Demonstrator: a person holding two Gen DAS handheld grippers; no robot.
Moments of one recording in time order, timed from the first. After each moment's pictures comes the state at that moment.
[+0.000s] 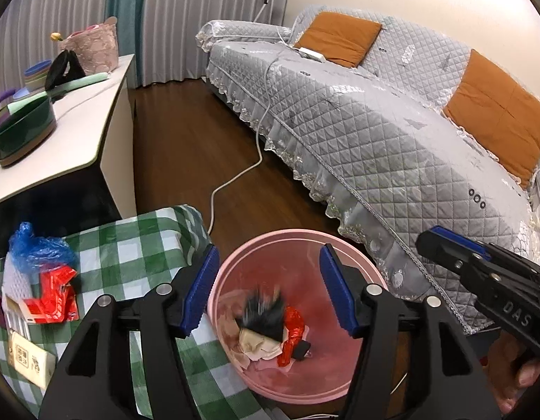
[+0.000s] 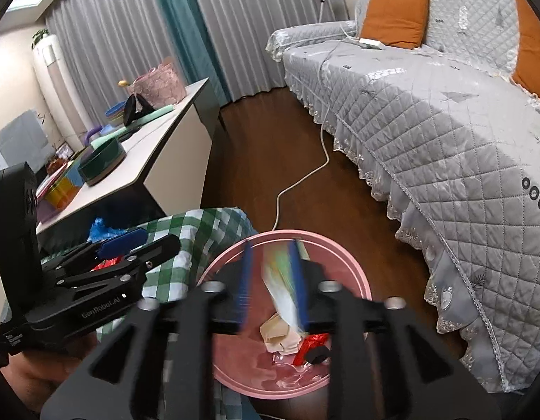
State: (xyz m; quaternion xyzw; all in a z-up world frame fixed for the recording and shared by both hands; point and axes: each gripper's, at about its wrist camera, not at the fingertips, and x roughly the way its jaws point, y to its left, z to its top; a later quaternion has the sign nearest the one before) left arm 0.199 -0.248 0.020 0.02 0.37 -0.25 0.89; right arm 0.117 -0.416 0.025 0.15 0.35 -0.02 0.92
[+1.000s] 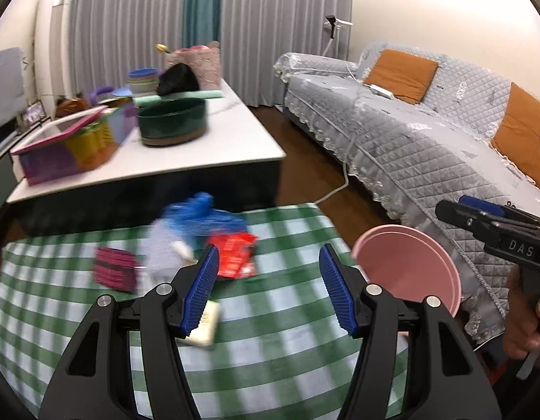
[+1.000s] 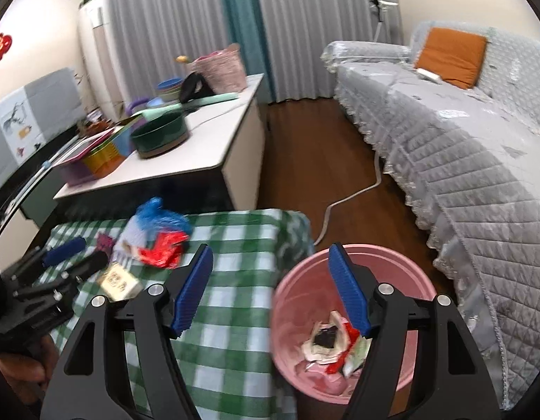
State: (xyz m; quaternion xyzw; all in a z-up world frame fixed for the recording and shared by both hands) left arm 0.137 -0.058 0.049 0.01 0.31 -0.13 0.94; right arm 0.130 -0.275 0.052 0.08 0.34 0.06 0.94
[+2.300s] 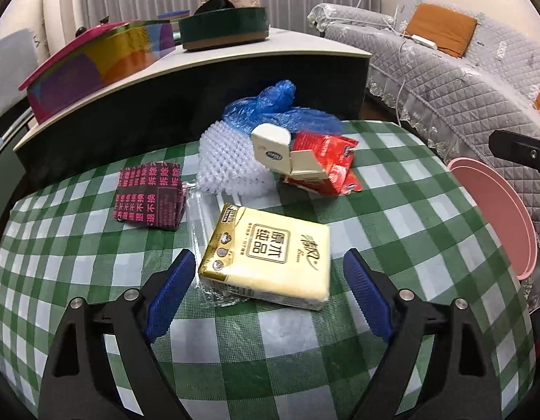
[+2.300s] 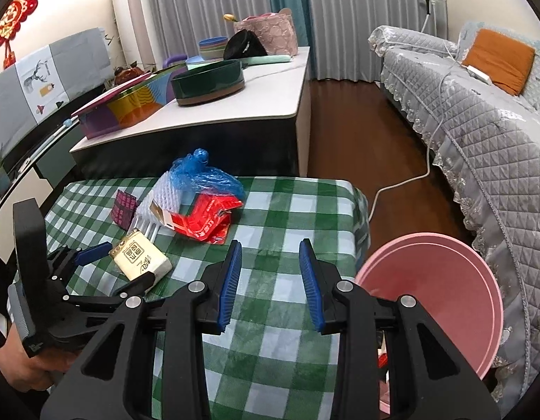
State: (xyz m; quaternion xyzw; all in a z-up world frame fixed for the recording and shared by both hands) left arm 0.172 -0.005 -0.060 0.05 0.39 -0.06 0.92; right arm 0.165 -0.195 -0.001 0.04 0.38 0.12 0.92
